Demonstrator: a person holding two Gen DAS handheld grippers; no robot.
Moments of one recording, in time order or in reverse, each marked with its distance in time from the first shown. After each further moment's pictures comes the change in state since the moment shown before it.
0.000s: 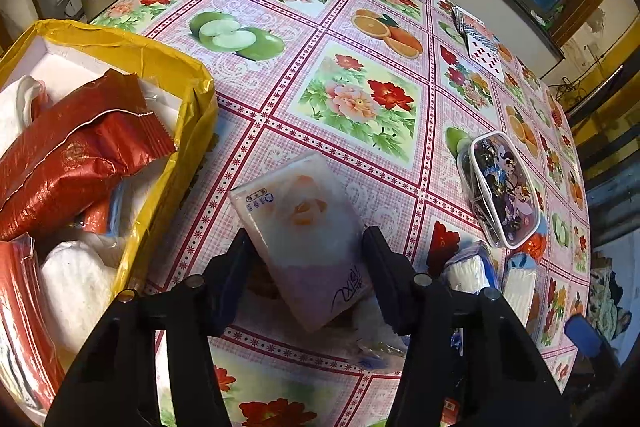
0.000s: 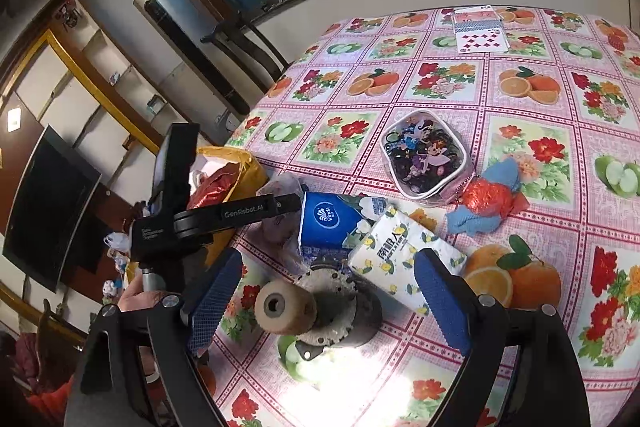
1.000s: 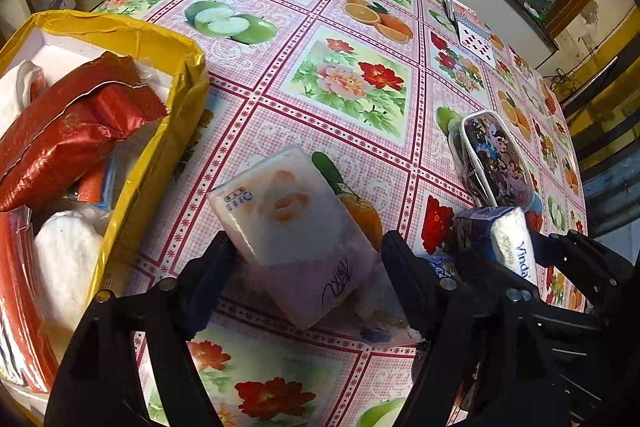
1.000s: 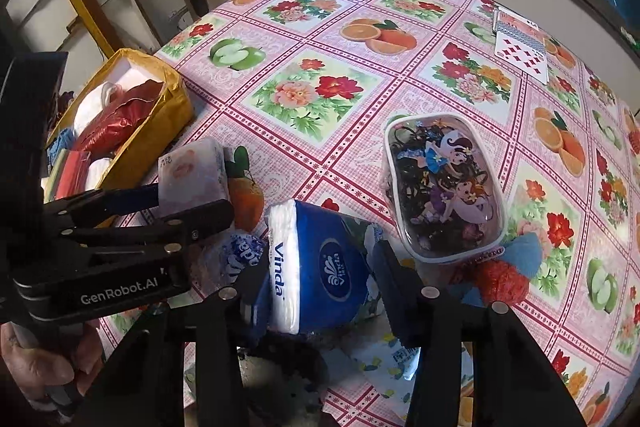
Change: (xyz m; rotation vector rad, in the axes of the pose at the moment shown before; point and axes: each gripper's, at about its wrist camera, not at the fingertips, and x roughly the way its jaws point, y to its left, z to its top) left arm 0.001 -0.009 -0.012 0.025 0.019 0.000; right arm 0.103 0.022 0.032 -0.263 0.257 -0.296
